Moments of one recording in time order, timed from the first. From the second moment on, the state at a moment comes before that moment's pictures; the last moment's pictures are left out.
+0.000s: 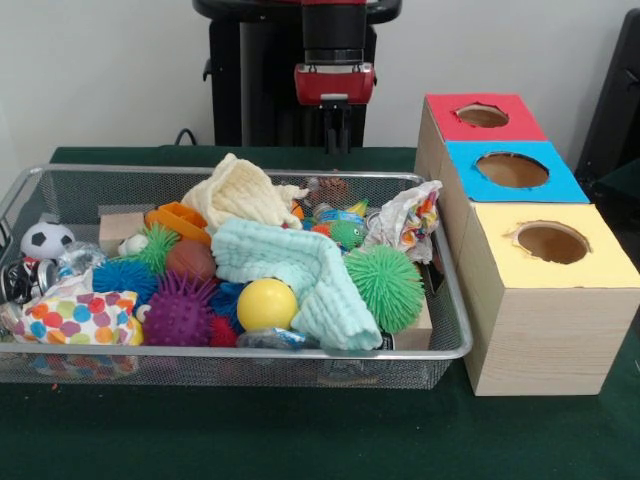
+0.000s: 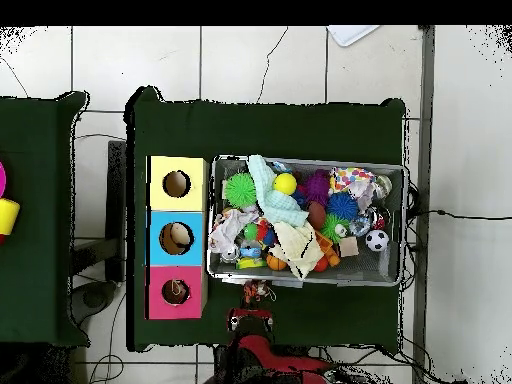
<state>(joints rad) -0.37 -0.48 -0.06 2.34 -0.35 -0.61 1.72</state>
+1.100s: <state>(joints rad) -0.34 -0.42 -0.09 2.34 -0.35 -0.70 1.72</state>
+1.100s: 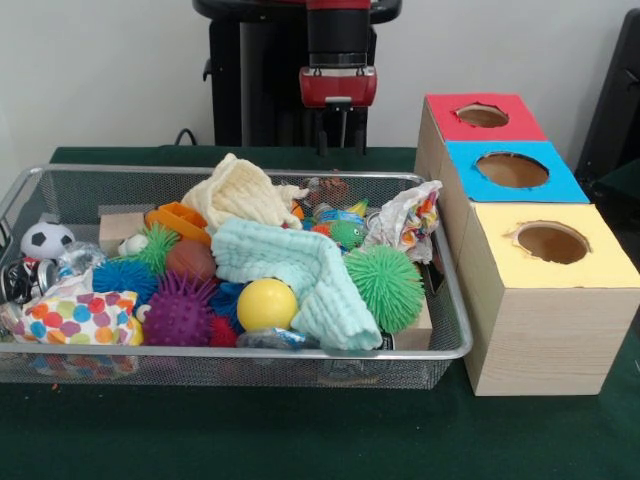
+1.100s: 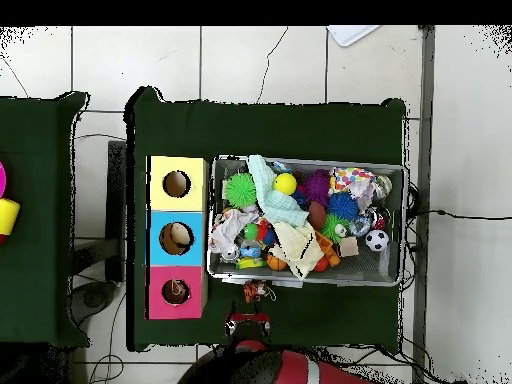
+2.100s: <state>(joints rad) -0.30 -0.32 -0.19 2.28 -0.35 -0.81 1.72</state>
